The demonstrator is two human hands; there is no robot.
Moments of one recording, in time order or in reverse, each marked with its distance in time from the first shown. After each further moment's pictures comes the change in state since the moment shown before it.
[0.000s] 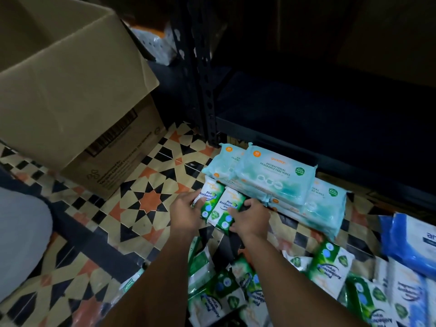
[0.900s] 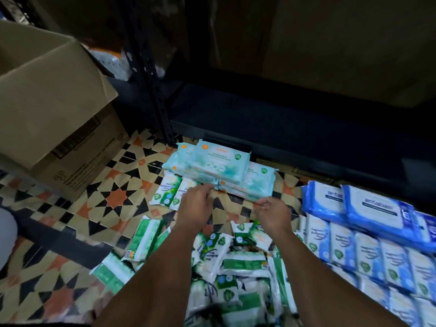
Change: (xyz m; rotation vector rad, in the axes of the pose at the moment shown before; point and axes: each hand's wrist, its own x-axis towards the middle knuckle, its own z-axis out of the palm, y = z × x) left_hand -0.083 0.105 0.049 0.328 -0.299 0.346; right_hand -0.045 0.046 -0.191 -0.131 0.187 -0.101
